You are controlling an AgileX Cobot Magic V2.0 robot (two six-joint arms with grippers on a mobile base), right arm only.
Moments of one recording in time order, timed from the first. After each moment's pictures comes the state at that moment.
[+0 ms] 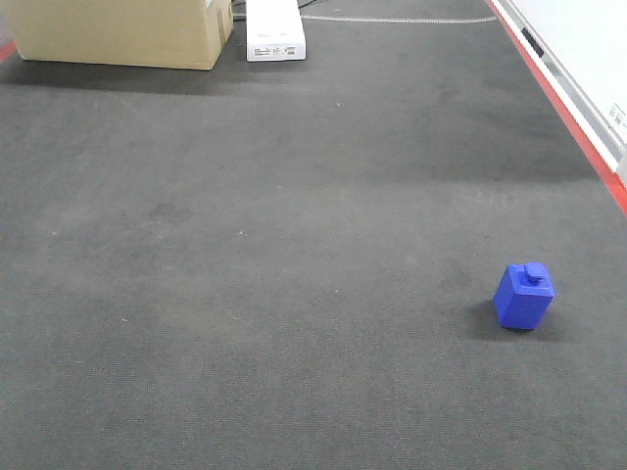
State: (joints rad) arm 0.00 -0.01 0.03 0.01 0.05 -0.13
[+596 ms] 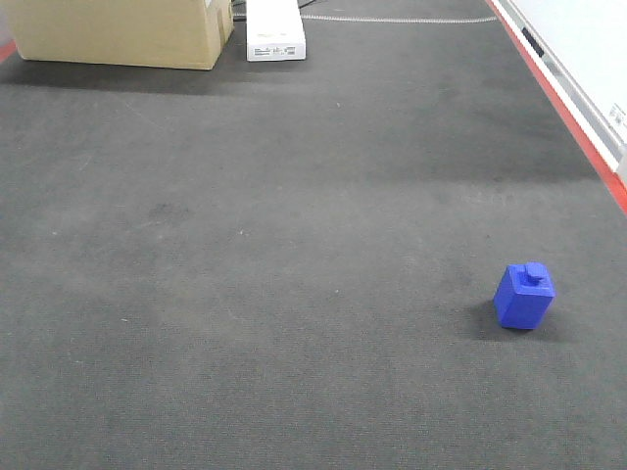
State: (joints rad) arm 0.00 -0.01 0.03 0.01 0.05 -0.13
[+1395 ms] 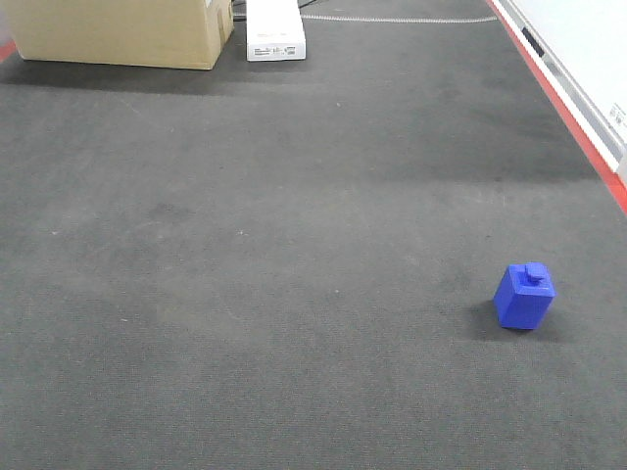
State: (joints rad) arm 0.00 -0.01 0.01 0.01 -0.38 -0.13
